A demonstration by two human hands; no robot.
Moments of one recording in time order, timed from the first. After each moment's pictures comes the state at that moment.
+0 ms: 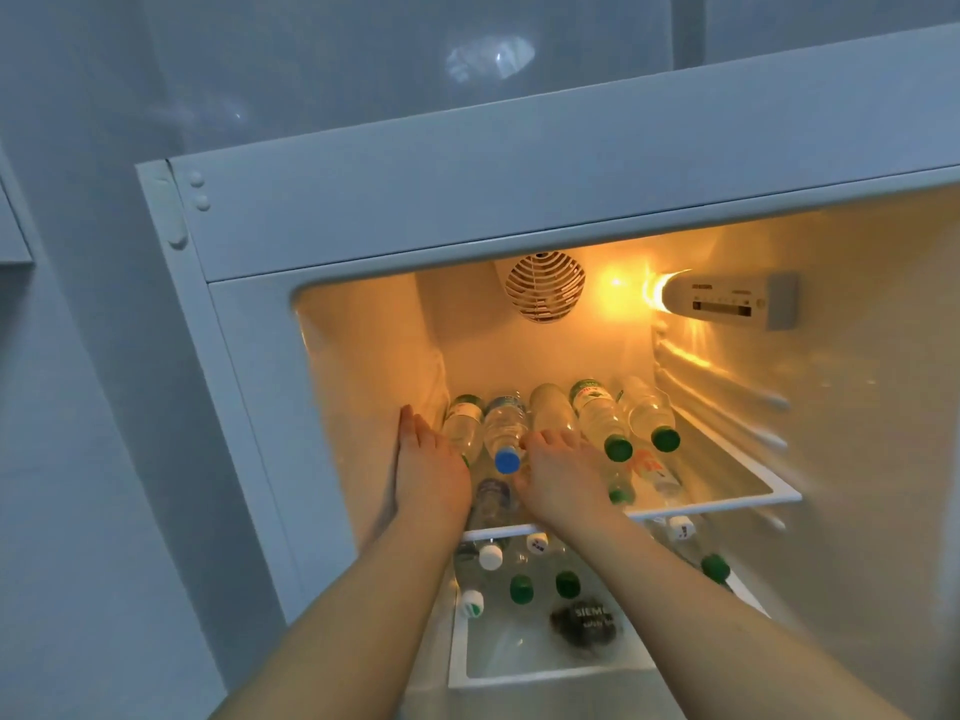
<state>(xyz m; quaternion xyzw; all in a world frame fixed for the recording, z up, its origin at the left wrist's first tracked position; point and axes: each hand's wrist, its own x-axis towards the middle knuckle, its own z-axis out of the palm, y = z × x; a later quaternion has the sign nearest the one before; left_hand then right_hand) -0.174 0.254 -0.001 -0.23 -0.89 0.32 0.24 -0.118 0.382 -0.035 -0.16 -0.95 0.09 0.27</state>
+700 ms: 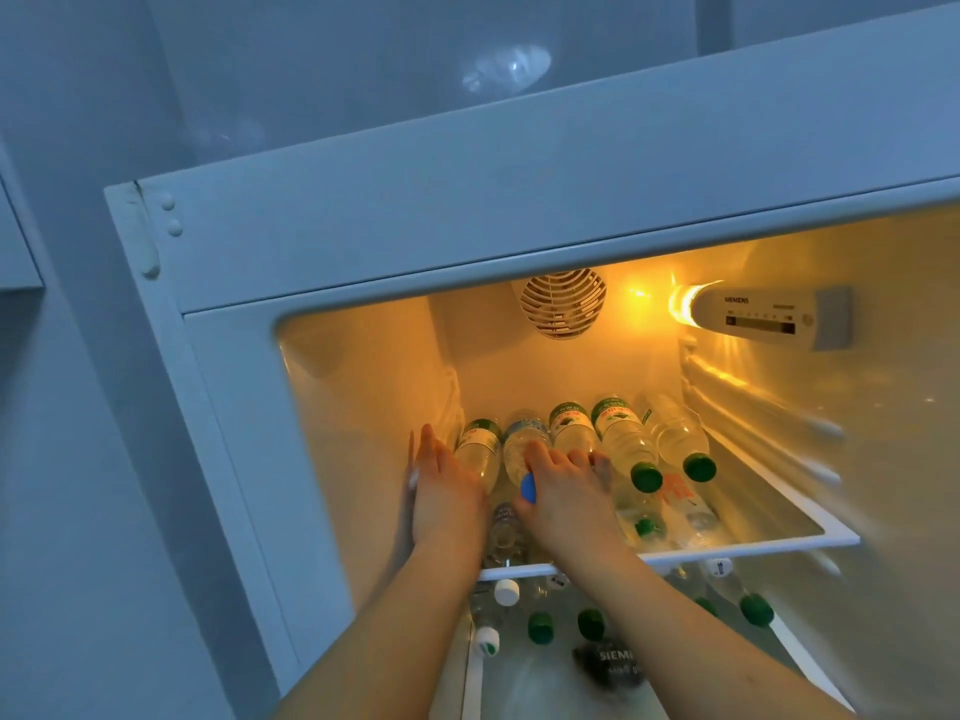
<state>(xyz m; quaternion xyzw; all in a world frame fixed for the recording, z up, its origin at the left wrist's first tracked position) -0.188 0.267 -0.010 -0.23 -0.87 0.34 0.26 -0.143 0.384 -0.043 -0.15 -0.92 0.07 0.35</state>
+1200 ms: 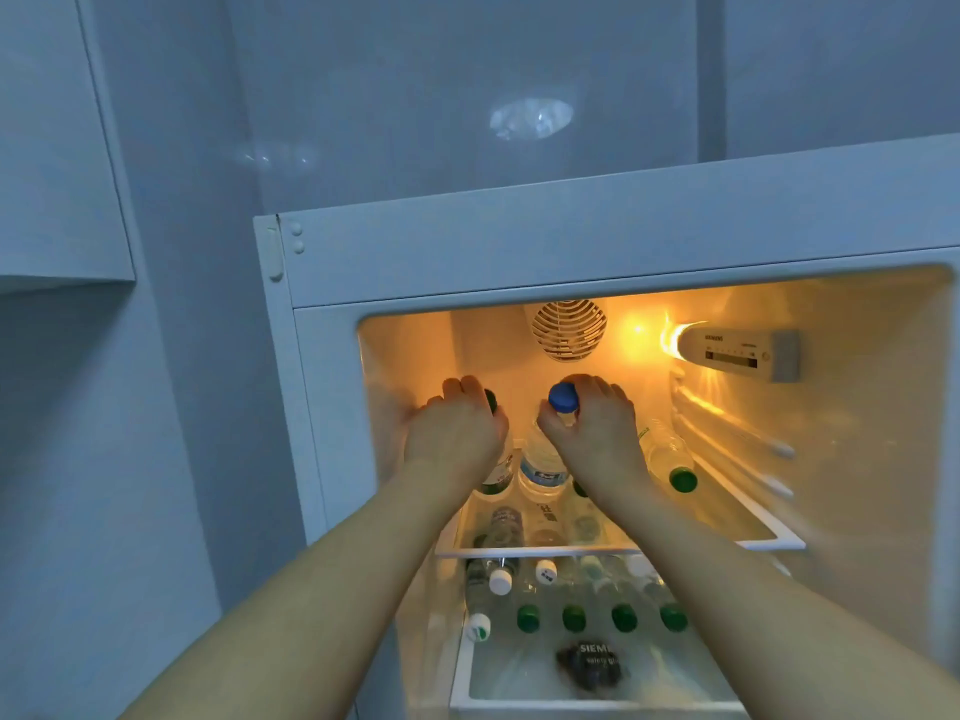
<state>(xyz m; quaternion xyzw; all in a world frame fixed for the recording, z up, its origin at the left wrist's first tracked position) -0.123 0.240 0.072 -0.30 -0.88 0.01 0.37 -0.086 0.387 0.040 -0.10 -0.83 0.21 0.51</state>
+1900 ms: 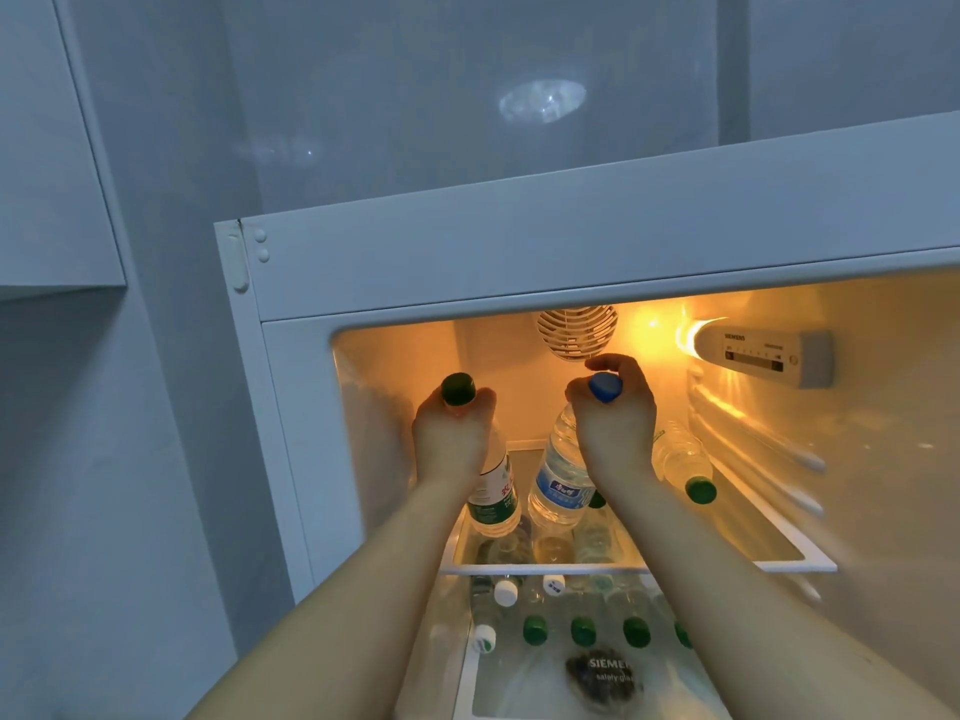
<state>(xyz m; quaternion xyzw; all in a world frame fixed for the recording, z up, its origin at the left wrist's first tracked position) -0.150 0.269 0.066 -0.13 -0.73 -0.65 0.17 -0.097 0.392 0.058 -0.12 -0.66 0.50 0.54</state>
